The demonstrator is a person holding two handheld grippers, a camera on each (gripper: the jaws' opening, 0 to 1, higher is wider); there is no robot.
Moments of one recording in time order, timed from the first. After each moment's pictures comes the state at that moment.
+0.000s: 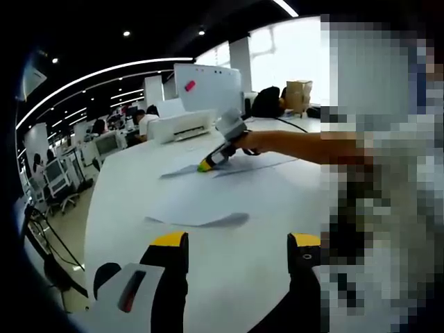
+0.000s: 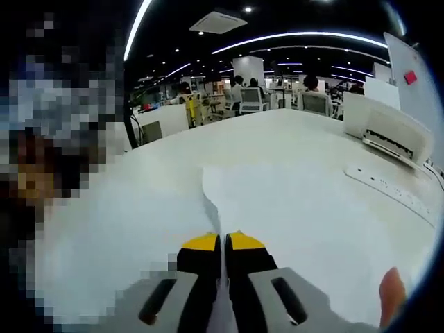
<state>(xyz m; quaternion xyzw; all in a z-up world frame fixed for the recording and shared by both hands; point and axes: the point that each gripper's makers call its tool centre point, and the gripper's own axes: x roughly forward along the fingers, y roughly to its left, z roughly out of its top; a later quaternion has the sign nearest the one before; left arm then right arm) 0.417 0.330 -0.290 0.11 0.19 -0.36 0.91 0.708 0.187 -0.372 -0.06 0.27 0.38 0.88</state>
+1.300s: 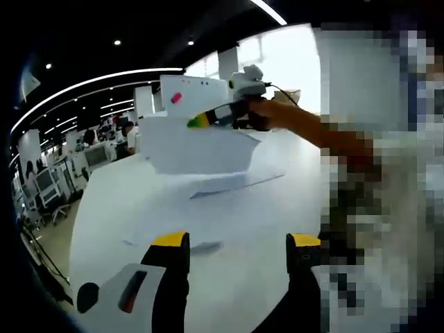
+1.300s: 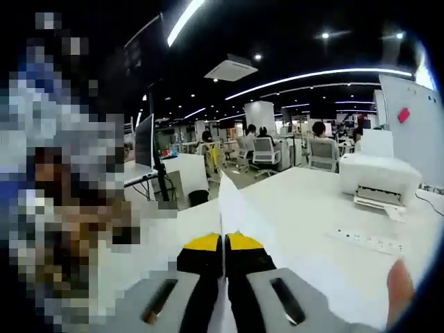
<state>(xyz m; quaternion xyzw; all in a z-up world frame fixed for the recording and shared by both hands) 0.412 0.281 -0.270 0.10 0.16 -0.39 0.90 0.619 0.161 -0.183 0.00 0.12 0.44 0.89</state>
